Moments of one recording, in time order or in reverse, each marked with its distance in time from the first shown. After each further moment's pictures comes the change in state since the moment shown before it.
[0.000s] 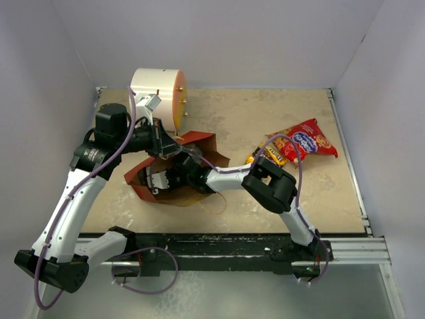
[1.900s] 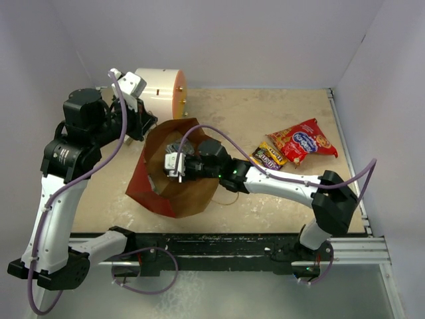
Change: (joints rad) left arm 0.000 0.029 0.354 -0.173 -0.368 0.411; right arm -0.005 -0.554 -0.204 -0.105 -0.079 0.307
